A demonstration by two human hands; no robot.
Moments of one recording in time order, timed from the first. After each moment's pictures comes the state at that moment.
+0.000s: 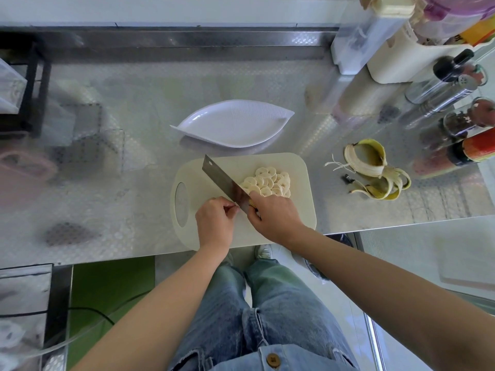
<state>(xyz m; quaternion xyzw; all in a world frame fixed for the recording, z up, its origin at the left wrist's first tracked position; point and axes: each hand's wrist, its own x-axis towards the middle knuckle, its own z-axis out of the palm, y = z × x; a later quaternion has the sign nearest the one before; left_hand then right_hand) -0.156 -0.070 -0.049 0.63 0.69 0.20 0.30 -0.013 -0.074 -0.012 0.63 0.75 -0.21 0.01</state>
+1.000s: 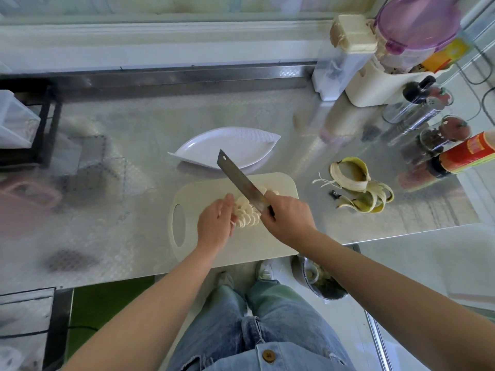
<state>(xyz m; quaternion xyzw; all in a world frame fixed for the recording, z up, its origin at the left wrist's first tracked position) -0.143 -0.049 -0.008 0.48 0.67 0.25 0.51 0.021 -0.068 0.025 0.69 0.71 -0.15 -0.06</state>
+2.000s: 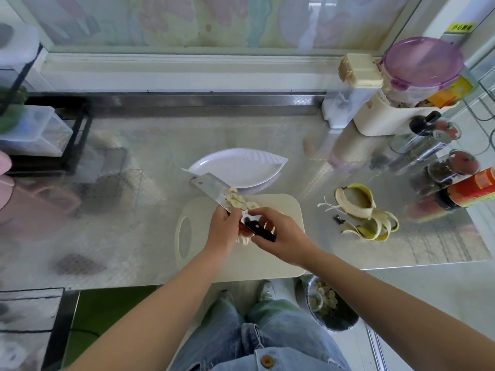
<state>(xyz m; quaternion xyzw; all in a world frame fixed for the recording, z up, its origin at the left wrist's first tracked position) -0.127 -0.037 0.031 0.35 0.61 0.35 0.61 0.025 -0.063 0.031 0.55 0.71 -0.36 -0.23</state>
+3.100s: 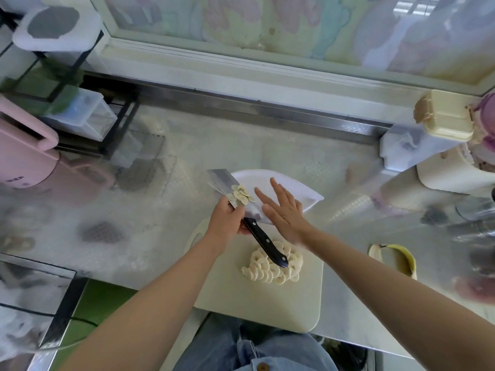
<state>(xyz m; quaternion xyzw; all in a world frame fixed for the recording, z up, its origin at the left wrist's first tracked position) -0.144 0.046 0.024 0.27 0.66 0.39 0.59 0.020 0.079 0.003 0.50 0.77 -0.39 -0.04</state>
